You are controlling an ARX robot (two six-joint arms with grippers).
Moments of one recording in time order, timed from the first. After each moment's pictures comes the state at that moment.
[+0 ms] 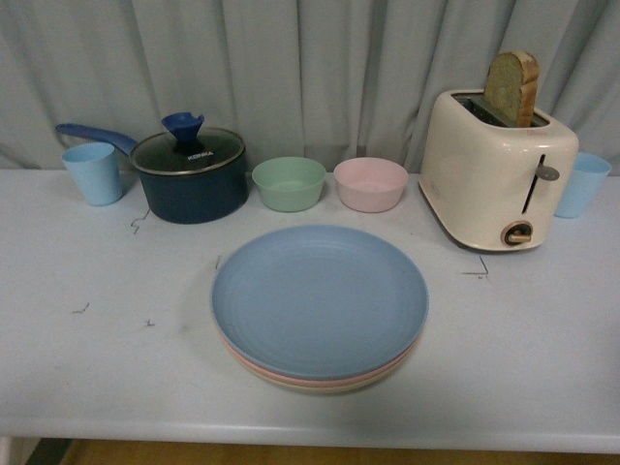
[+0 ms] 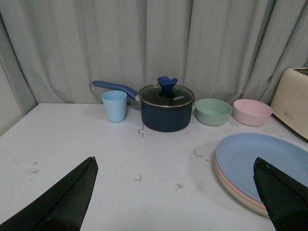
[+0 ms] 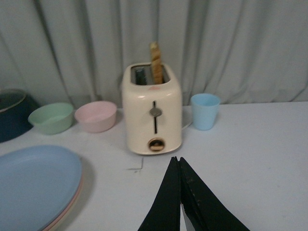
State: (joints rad) left arm 0.00 0.01 0.01 0.00 0.00 -0.01; right arm 0.03 1.13 0.08 1.00 0.02 0.01
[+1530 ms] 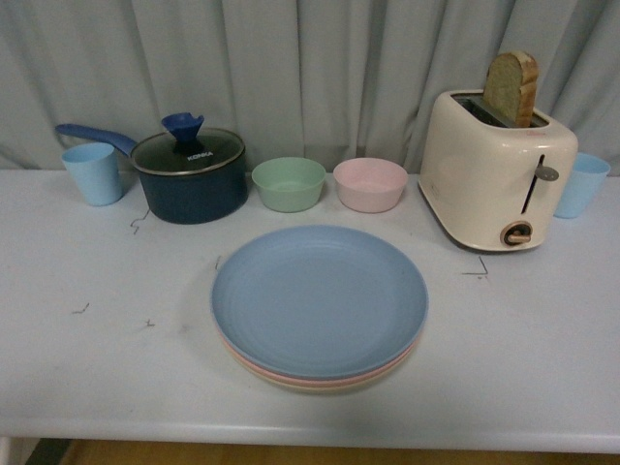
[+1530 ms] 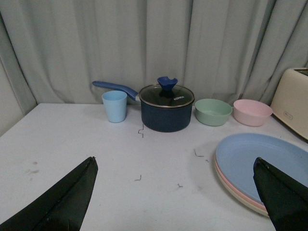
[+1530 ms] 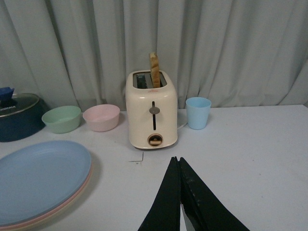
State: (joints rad) left arm 0.00 0.01 0.01 0.00 0.00 -0.01; right arm 0.00 0.18 0.01 0.19 0.00 0.01
